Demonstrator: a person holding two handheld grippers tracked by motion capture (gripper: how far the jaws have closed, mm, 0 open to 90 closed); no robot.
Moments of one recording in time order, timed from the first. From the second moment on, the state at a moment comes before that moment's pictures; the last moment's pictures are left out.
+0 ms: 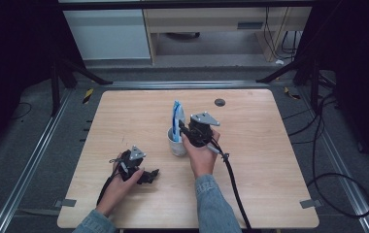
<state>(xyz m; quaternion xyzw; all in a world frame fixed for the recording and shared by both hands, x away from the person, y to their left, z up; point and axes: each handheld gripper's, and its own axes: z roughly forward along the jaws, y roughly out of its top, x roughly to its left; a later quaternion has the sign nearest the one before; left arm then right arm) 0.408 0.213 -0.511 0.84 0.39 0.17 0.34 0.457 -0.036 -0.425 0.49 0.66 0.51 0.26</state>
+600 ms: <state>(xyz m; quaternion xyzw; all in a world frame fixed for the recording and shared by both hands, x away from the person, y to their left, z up) 0.408 0.213 -0.511 0.84 0.39 0.17 0.34 0.452 -0.029 -0.416 0.46 0.68 0.48 0.30</state>
